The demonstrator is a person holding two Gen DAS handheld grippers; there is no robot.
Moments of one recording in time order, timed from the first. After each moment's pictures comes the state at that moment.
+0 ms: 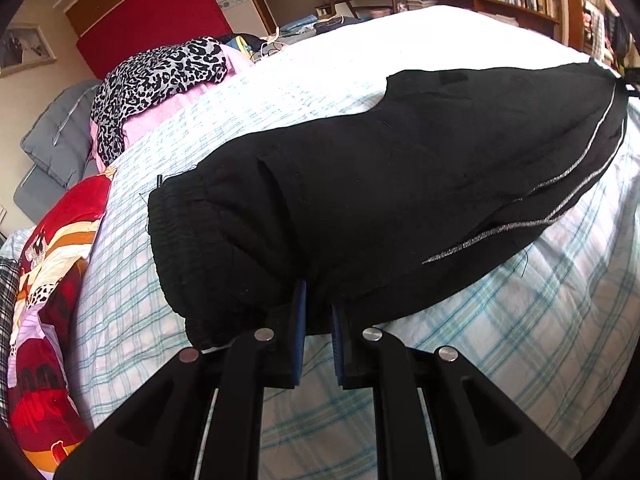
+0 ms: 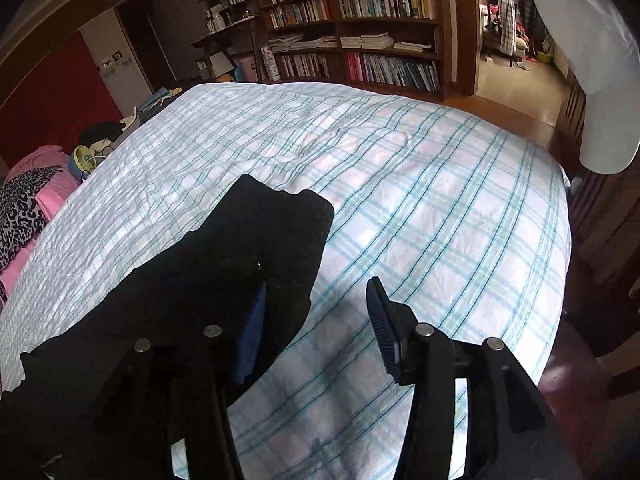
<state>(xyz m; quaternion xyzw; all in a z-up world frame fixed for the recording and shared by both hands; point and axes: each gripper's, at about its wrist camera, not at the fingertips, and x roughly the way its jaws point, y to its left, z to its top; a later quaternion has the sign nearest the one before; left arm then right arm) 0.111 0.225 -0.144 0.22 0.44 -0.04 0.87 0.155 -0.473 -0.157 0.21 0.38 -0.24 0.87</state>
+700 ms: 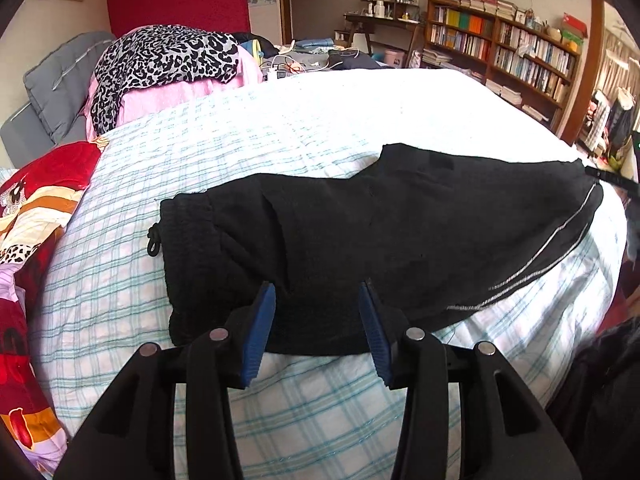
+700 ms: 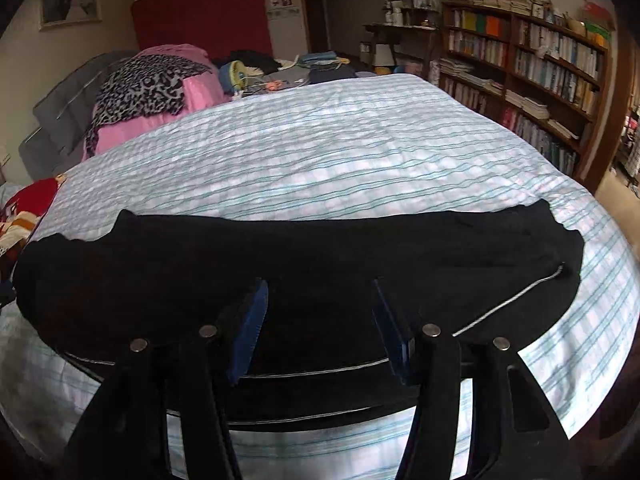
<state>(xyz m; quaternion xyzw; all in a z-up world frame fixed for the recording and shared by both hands) 0.113 0.230 -0.087 0.06 0.42 -0.07 0.91 0.179 -0.234 -0.115 0.06 0.40 0.02 0.91</state>
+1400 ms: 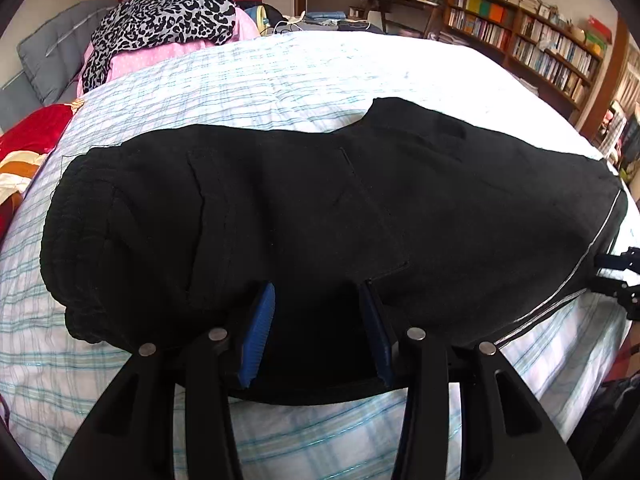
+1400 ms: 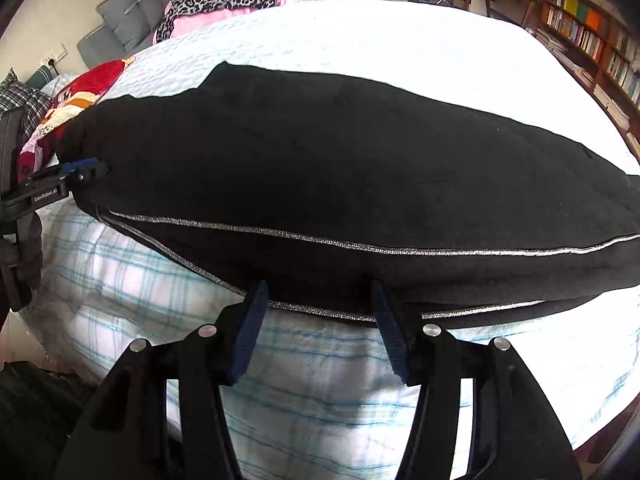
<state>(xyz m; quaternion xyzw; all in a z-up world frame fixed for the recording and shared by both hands) 0.155 0.183 -0.157 0.02 0.46 -0.05 0.89 0.143 -0.159 -0.173 0.00 0.51 0.14 0.85</state>
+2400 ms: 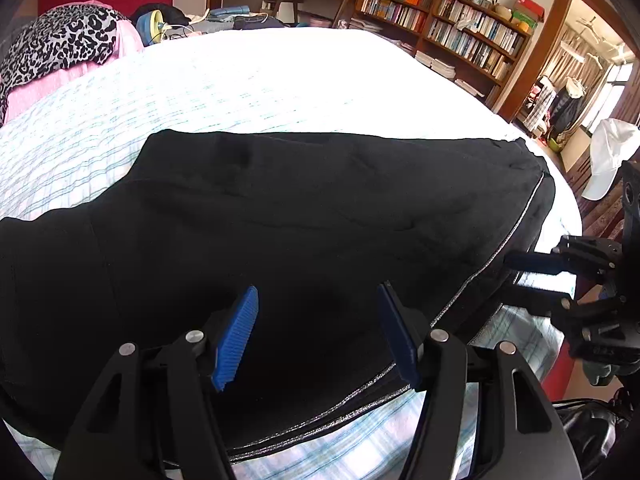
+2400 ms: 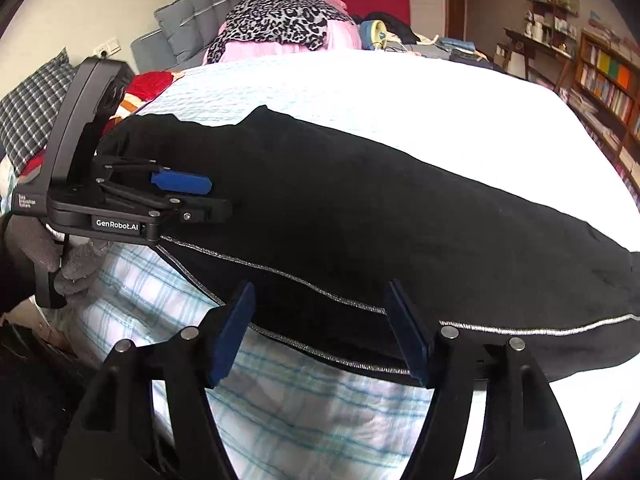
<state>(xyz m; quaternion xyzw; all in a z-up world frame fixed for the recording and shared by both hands) 0.193 0.029 -0.155 0.02 0.48 -0.20 0.86 0.151 -0.166 -0.154 -0.06 0.43 0.23 0.87</state>
